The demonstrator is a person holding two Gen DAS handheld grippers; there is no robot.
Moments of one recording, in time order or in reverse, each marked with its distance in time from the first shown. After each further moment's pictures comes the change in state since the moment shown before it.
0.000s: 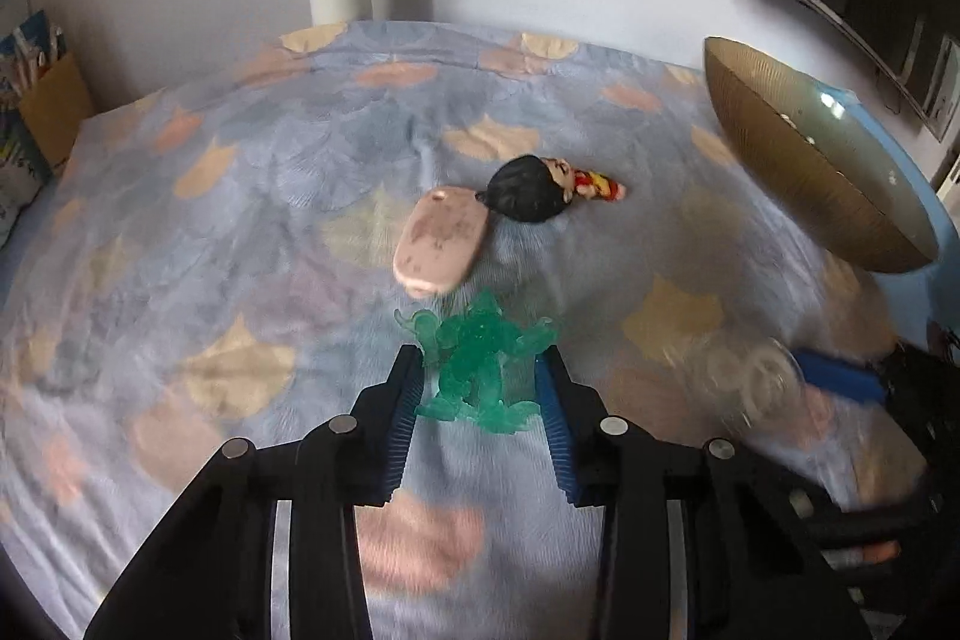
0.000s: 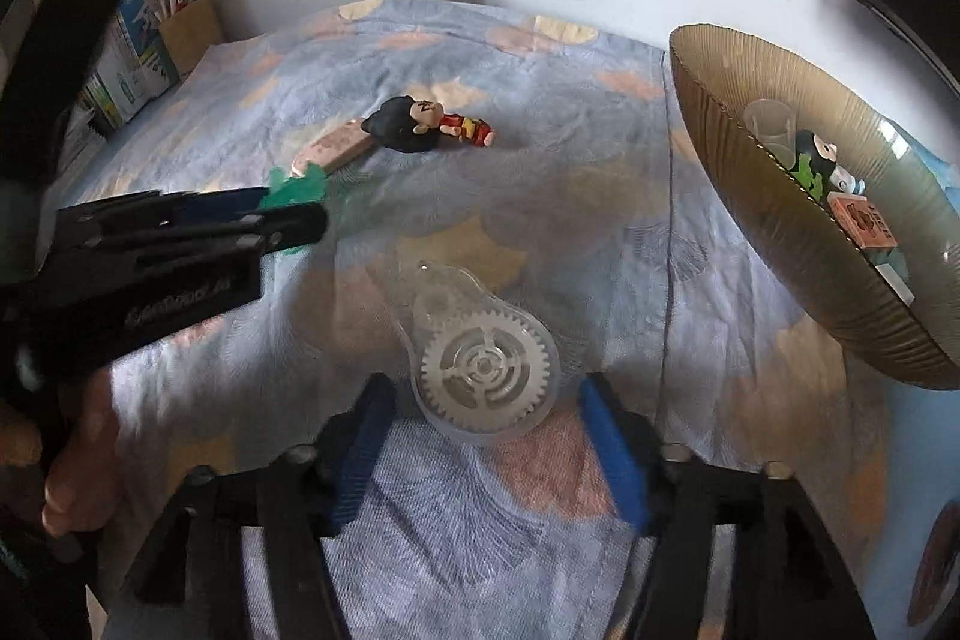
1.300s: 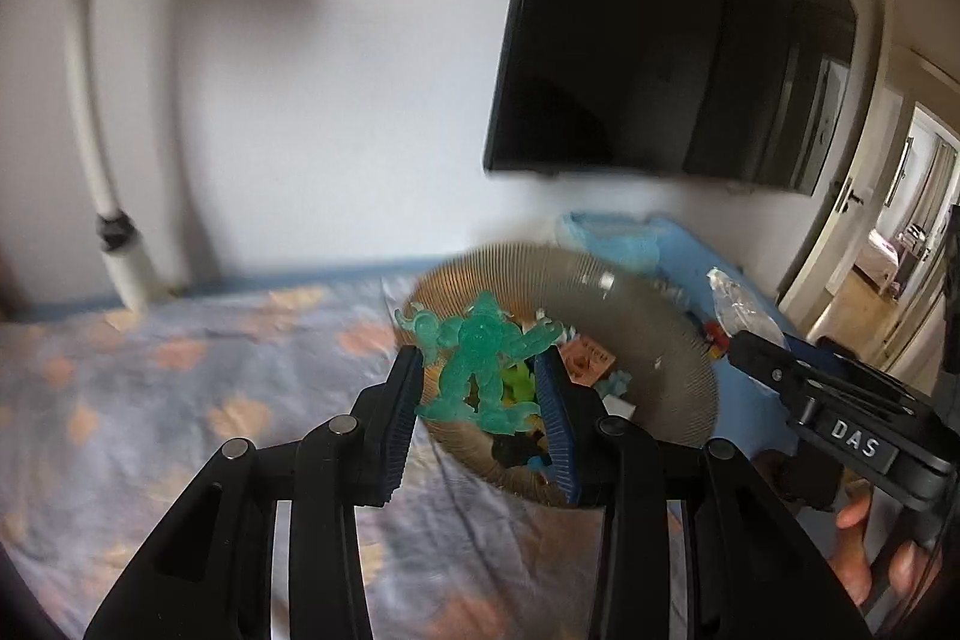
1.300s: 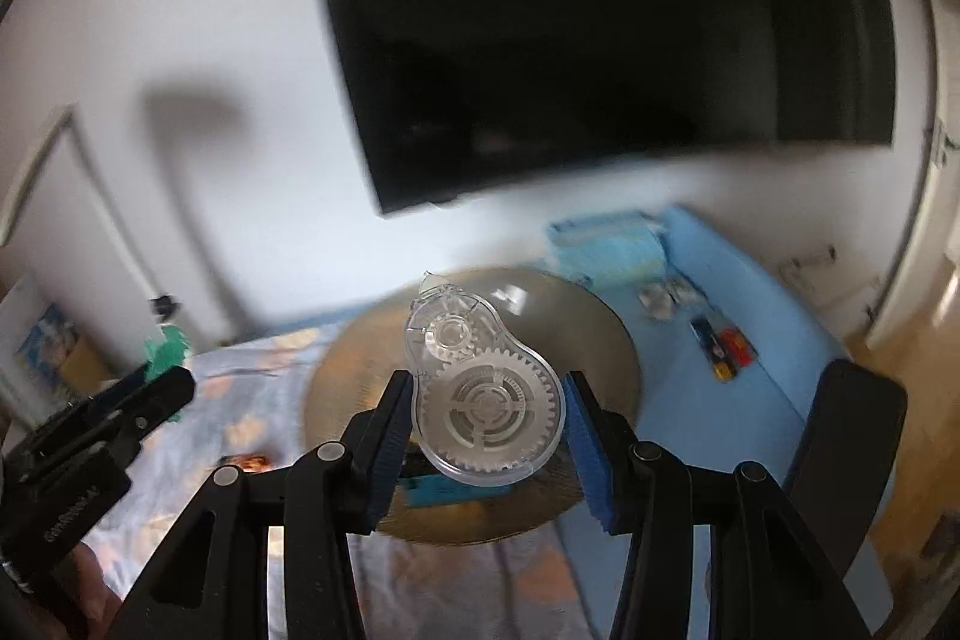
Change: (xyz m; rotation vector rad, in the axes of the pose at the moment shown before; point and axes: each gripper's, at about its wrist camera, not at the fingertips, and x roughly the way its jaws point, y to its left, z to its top) left arm -0.059 -0.147 0.116 0.124 -0.247 -0.246; right arm -0.172 -0.172 0.027 0.501 -0.371 -0.261
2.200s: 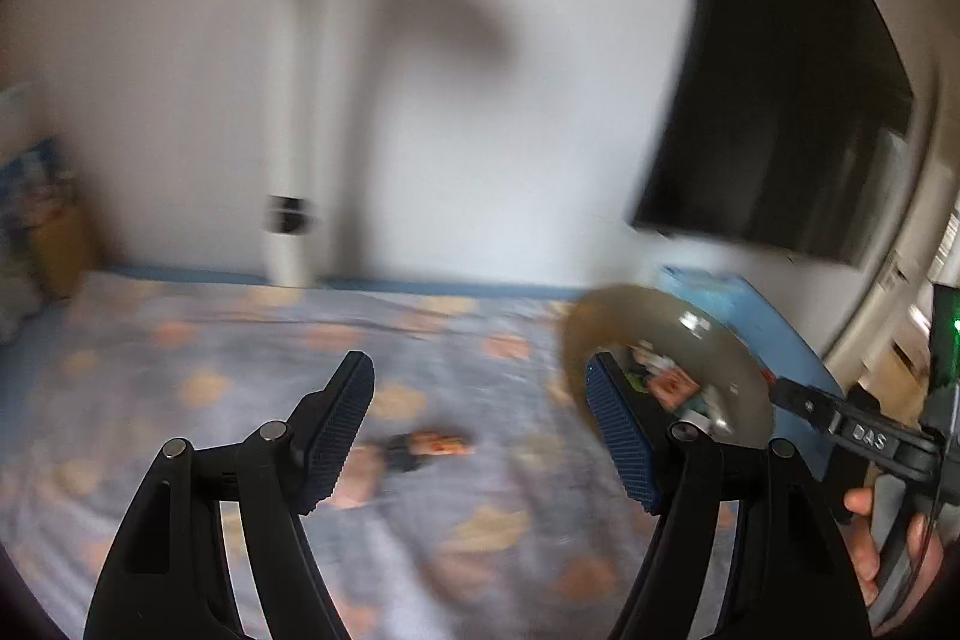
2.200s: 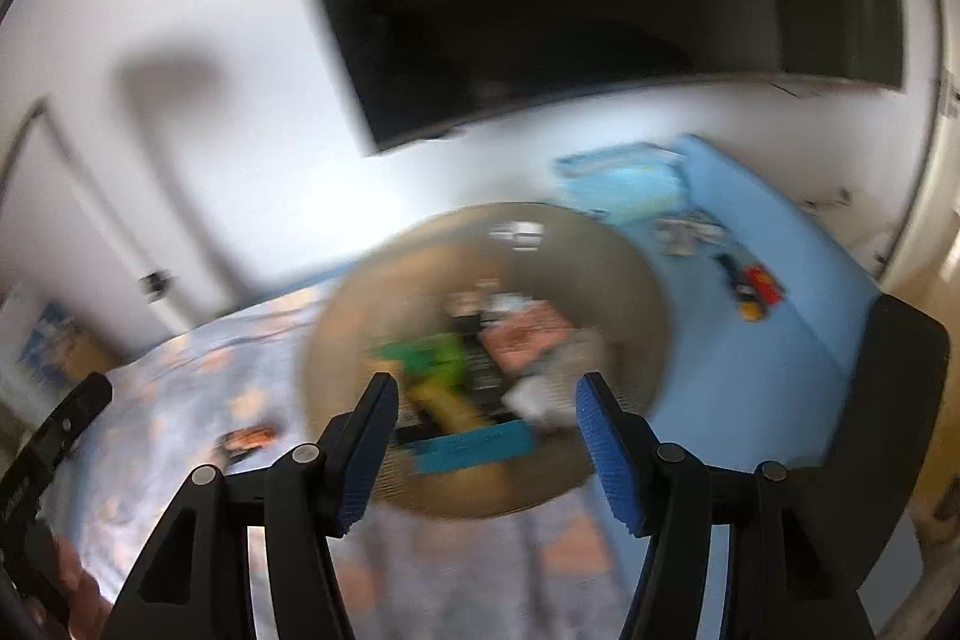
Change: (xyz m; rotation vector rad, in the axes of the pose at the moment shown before) left arm -0.110 0.101 -0.028 -0.161 -0.127 0.161; right arm 0.010 0.016 -0.010 0.020 0.102 0.075
